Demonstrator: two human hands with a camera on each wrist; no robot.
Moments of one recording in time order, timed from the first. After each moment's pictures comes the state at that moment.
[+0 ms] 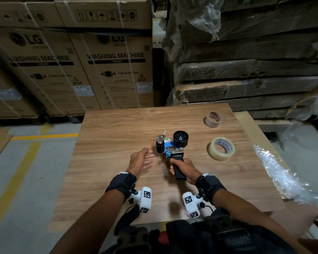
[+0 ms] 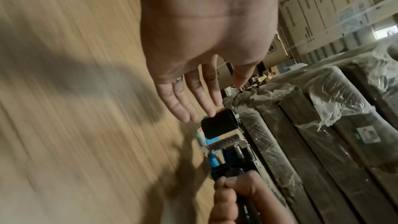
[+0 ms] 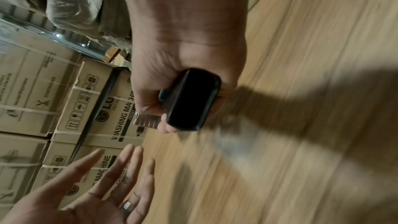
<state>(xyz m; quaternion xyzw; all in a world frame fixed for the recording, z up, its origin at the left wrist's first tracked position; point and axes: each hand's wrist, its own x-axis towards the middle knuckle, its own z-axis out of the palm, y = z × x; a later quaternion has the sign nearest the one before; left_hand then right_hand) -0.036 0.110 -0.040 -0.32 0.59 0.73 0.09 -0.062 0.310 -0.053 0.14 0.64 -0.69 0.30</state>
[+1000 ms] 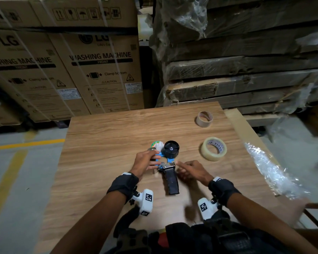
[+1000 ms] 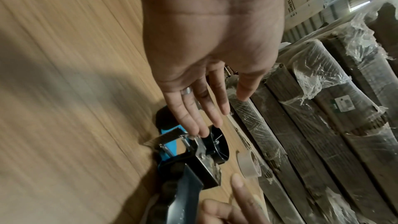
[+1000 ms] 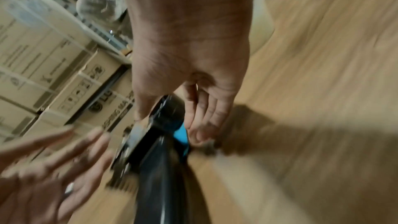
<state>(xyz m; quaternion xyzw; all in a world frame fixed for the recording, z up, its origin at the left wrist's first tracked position) -0.072 0.147 -0.037 -0.25 0.61 0.73 0.15 -0.093 0.384 -0.081 0.07 0.78 -0.55 0.29</state>
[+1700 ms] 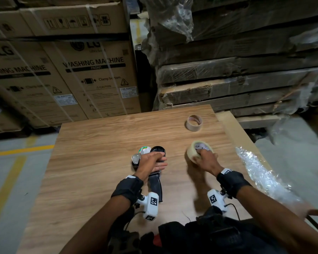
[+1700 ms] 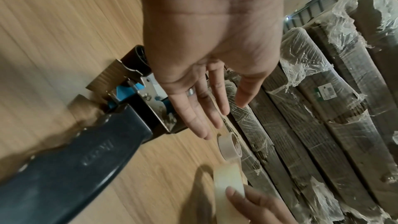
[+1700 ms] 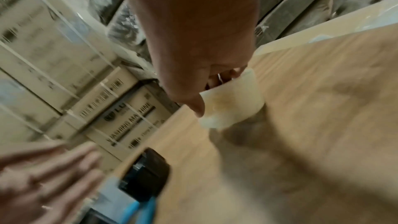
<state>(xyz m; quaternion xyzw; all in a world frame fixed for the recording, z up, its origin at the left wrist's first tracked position) -0.092 0.237 -0.012 -0.25 0.60 0.75 0.14 -0.169 0.483 -0.067 -0.03 0.97 -0.19 0.15</state>
